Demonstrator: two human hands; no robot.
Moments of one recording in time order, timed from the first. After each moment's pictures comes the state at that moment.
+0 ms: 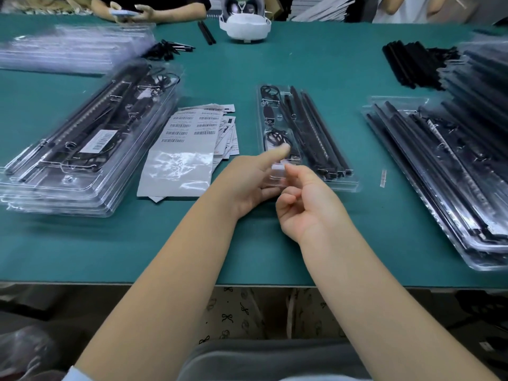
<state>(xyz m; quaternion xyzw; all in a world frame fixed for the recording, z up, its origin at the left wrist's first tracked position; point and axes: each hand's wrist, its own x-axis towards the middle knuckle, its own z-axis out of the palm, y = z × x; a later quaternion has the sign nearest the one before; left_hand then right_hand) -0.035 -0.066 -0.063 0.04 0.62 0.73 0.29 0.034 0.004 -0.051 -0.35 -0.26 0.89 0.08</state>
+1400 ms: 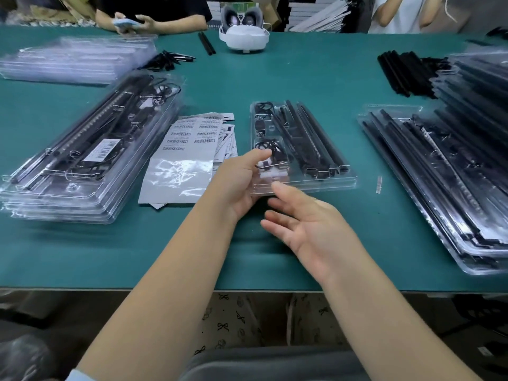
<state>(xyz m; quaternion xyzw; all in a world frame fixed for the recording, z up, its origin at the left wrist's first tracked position) -0.037 -0.069 -0.061 0.01 0.54 0.80 0.25 0.073 0.005 -0.055 -0.22 -0.49 0.84 0.02</state>
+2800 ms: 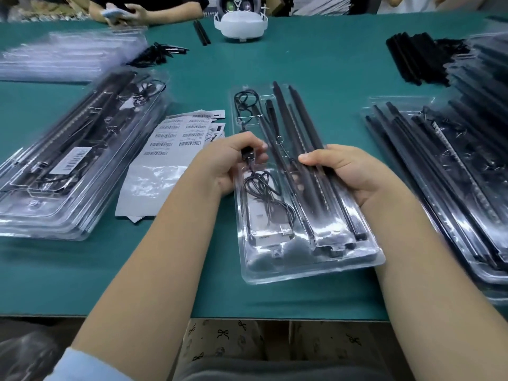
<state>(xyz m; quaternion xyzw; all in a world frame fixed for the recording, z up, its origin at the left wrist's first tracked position) -0.086 -0.055 -0.050 0.00 0.60 0.76 0.25 -0.006 0.123 -0.056 -0.12 -0.64 0.75 -0.05</state>
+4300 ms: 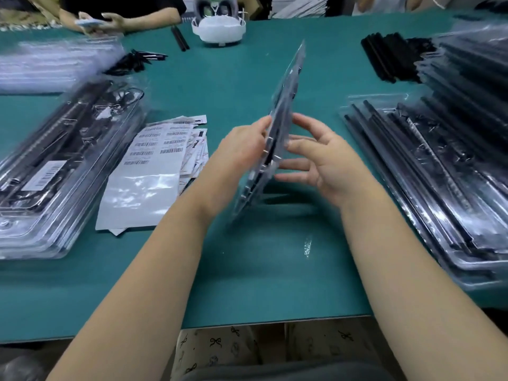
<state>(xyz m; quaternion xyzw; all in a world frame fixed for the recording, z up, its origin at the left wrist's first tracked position) -0.047 -0.044 -0.030 0.27 0.73 0.61 0.15 -0.004 0.109 -0.051 -0.07 -0.62 0.78 0.09</state>
